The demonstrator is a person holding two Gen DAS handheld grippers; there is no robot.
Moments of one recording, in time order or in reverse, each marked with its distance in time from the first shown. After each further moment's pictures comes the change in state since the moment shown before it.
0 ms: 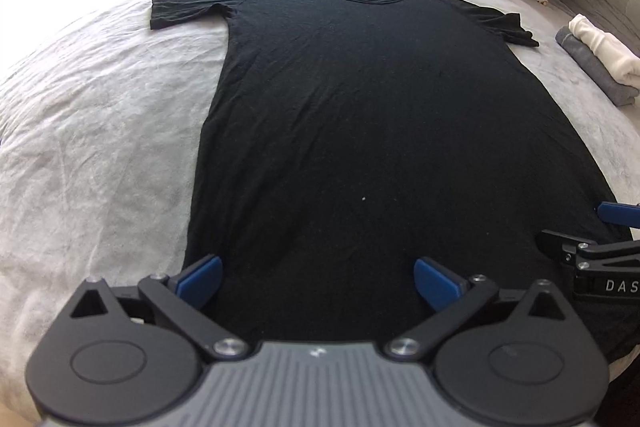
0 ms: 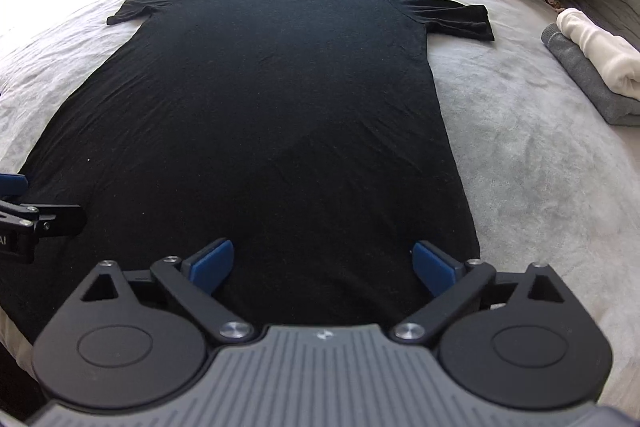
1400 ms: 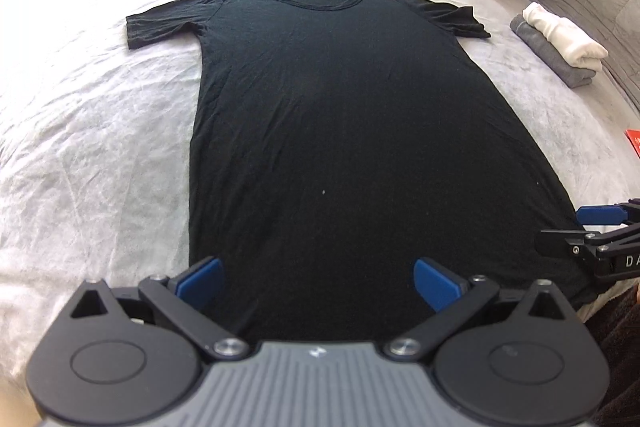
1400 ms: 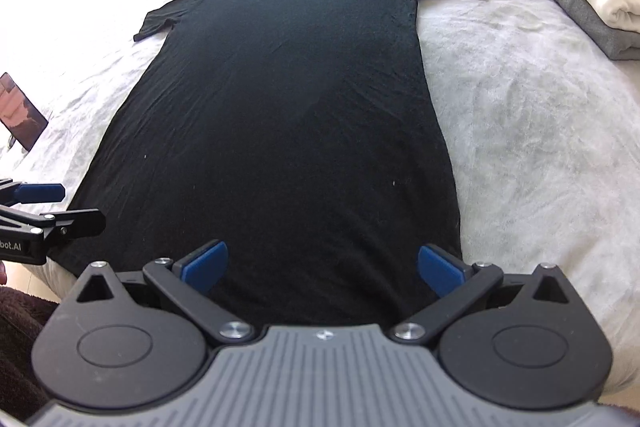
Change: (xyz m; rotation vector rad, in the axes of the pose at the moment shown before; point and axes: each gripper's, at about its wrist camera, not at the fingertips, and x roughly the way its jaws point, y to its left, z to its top) left arm -0.043 -0.005 0.020 0.060 0.023 -0.097; right arm -0.043 -0.037 0.013 0.122 0.098 0.170
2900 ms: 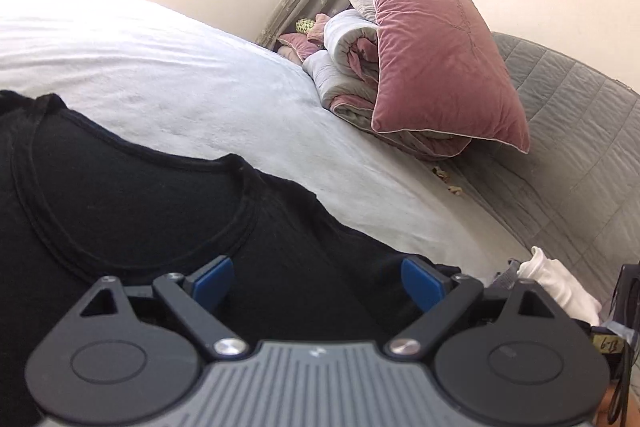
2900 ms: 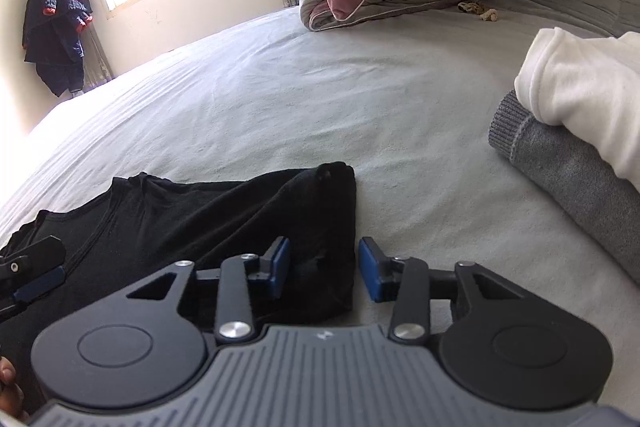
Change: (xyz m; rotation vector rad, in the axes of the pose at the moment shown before) left arm 0.247 -0.046 0.244 -0.269 -0.439 -0.471; right arm 0.150 -0.198 0.226 0.245 -0.398 -0.148
